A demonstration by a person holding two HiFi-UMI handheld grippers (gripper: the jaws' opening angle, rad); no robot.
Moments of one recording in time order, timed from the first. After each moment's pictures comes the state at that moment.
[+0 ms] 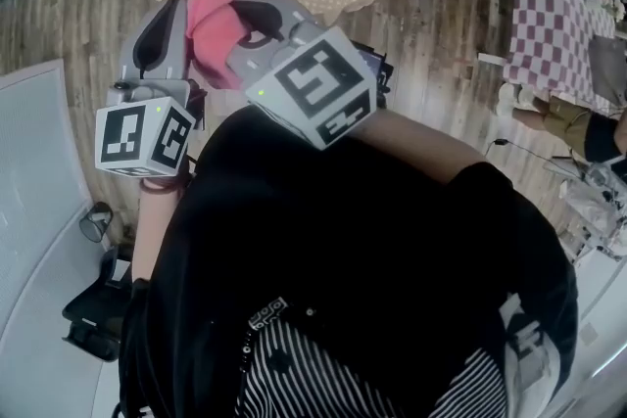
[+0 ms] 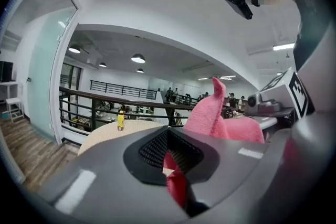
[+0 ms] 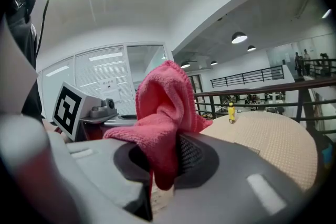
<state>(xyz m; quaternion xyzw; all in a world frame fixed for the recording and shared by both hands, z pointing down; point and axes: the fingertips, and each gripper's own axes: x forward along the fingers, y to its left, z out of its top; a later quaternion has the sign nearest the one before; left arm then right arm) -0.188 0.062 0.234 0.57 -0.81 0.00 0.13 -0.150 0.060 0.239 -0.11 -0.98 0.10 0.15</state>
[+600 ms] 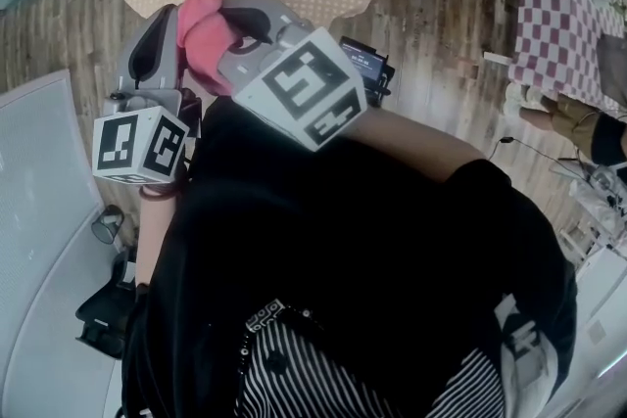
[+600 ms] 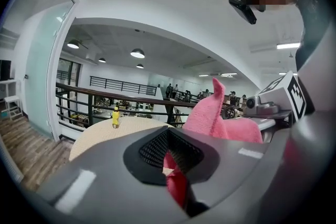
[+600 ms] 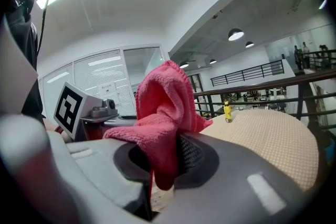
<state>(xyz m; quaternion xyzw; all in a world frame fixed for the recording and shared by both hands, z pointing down) -0.198 -0.008 0.241 0.57 -0.81 0.01 0.15 -0.162 -0.010 0.245 -0.12 -0.97 0.13 0.14</state>
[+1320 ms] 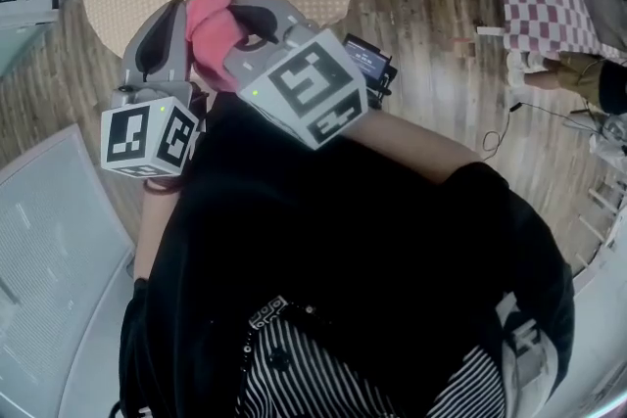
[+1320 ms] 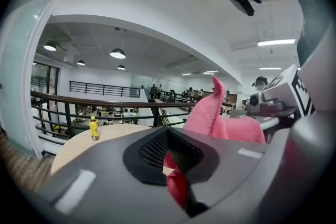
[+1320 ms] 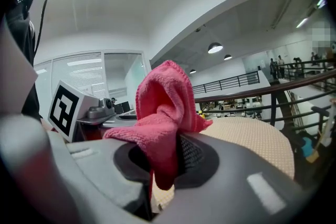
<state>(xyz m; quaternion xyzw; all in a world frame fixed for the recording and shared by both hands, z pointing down) -0.192 -0.087 0.237 0.65 -0.75 0.04 0.12 -0.156 -0.081 0.242 0.00 -0.99 0.12 0.12</state>
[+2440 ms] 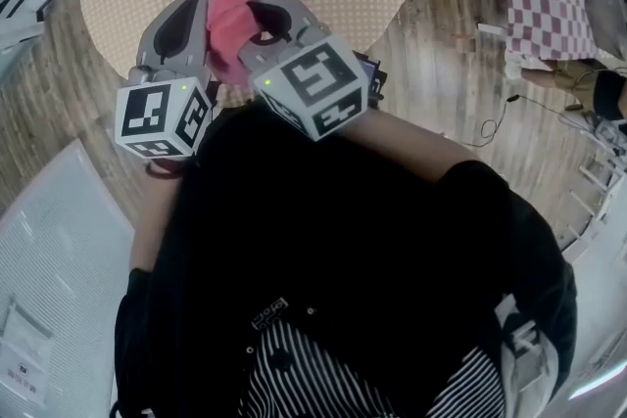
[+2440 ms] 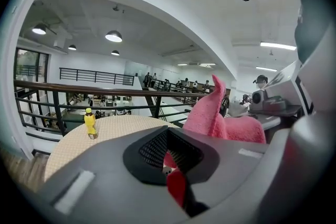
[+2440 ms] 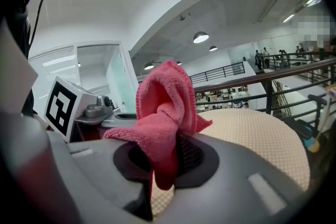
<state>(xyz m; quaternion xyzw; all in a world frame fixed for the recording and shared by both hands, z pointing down) -0.405 -0.199 0.298 0.68 -0.71 0.07 0.18 -0.368 -0.190 0.301 0.08 -0.97 0.17 0.17</state>
